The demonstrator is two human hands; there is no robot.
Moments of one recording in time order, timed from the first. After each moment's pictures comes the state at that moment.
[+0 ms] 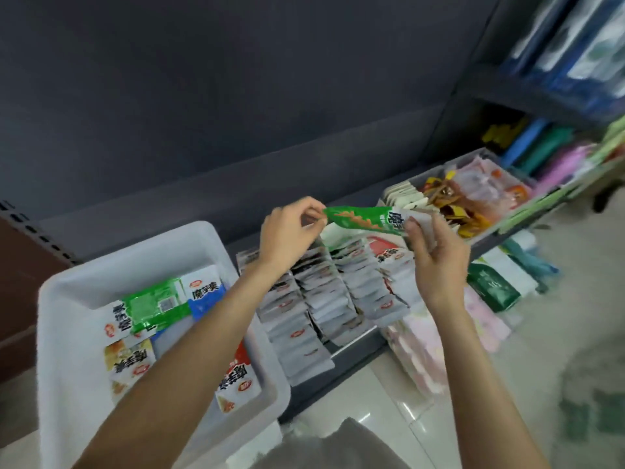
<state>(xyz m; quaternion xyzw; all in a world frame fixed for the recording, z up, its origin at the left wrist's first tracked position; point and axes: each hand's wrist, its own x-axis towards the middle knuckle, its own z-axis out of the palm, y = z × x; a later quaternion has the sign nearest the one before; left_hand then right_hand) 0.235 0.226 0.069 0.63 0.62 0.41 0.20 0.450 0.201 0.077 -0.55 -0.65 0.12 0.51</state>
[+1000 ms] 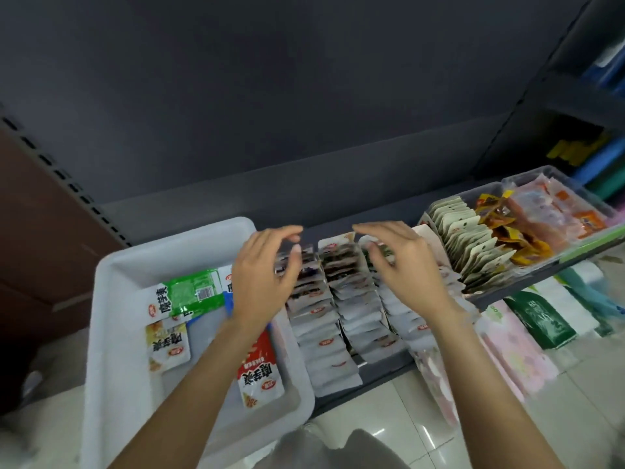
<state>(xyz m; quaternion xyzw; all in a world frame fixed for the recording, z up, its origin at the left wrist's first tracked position) 0.177 0.150 0.049 0.61 0.64 0.46 -0.03 0.381 0.227 0.074 -0.38 -0.85 0.15 0.33</state>
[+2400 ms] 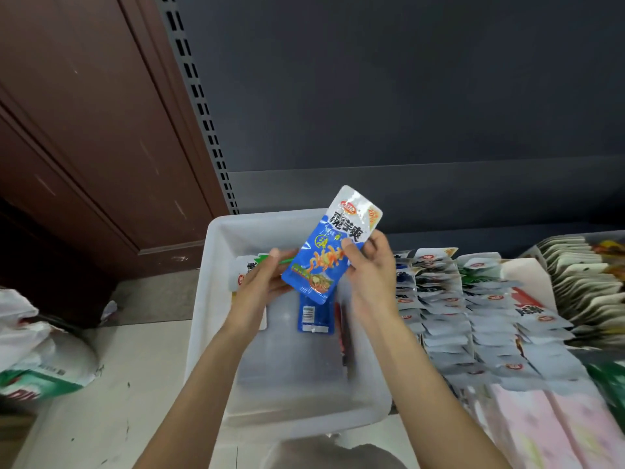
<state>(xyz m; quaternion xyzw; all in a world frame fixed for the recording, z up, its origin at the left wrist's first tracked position) 0.083 0.055 0.034 0.23 0.61 0.62 0.44 0.200 0.151 0.058 -0.34 -0.35 0.74 0.46</state>
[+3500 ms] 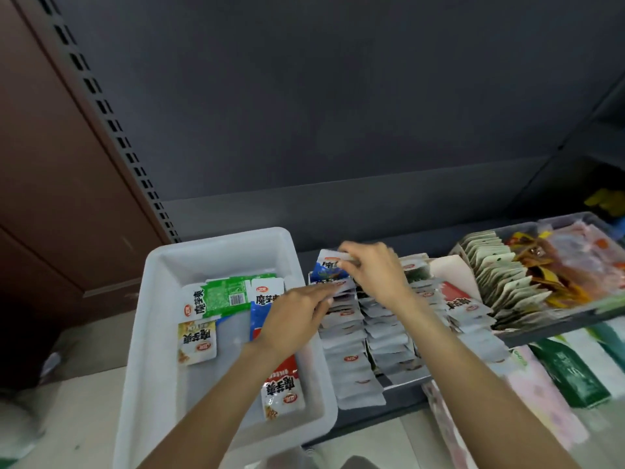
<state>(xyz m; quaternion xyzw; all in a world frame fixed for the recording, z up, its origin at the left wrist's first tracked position) 0.170 0.121 0.015 0.68 0.66 0.29 0.11 0.299 0.235 0.062 -0.38 -0.90 0.13 0.18</state>
